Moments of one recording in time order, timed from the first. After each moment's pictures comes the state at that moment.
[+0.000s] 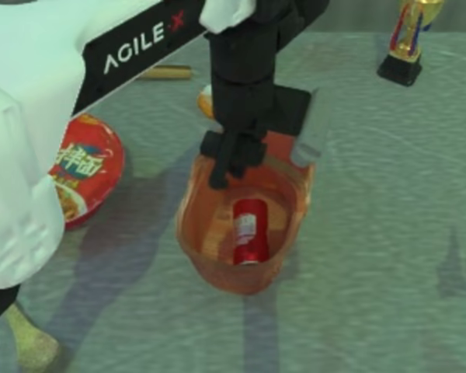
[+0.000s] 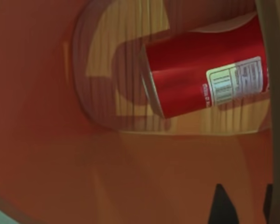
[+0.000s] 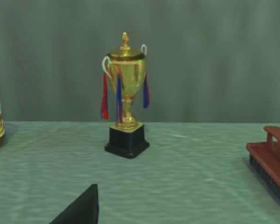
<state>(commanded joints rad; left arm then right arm) -0.70 2.26 2.17 -1.48 0.00 1.20 0.01 0.00 0.00 0.00 0.00 0.00</state>
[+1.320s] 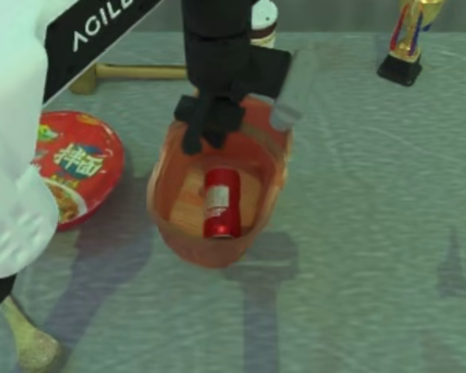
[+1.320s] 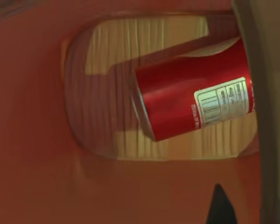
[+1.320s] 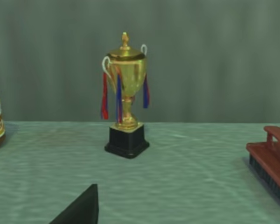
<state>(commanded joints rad) -0.65 2.27 2.37 -1.68 0.00 1.23 0.01 0.00 0.00 0.00 0.00 0.00</state>
